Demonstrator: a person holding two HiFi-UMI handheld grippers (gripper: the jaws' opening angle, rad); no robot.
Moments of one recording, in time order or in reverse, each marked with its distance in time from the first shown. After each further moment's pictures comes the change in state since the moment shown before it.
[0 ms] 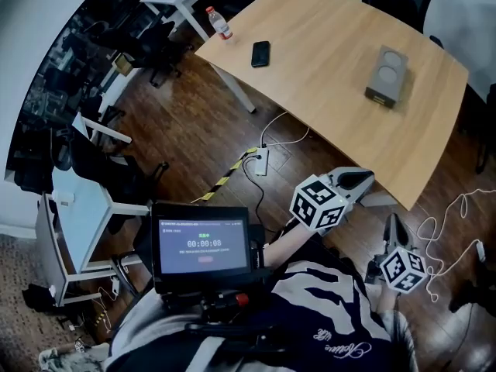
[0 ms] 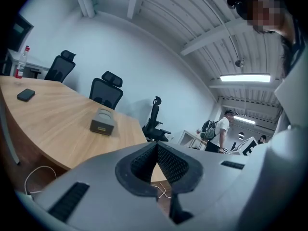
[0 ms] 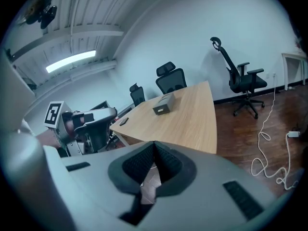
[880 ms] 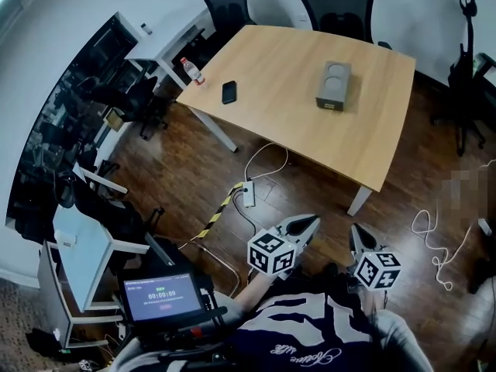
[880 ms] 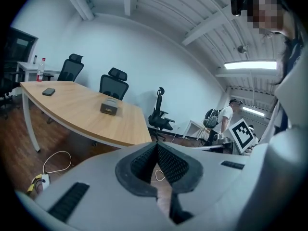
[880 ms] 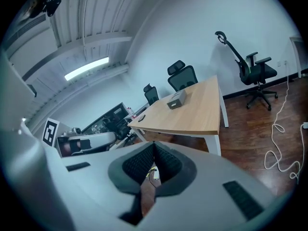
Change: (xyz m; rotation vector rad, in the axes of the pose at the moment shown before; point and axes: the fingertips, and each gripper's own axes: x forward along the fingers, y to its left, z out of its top) left arm -0.084 -0.108 -0.097 0.004 0.101 0.134; right arm -0.092 0.022 -0.052 0.007 0.014 0.194
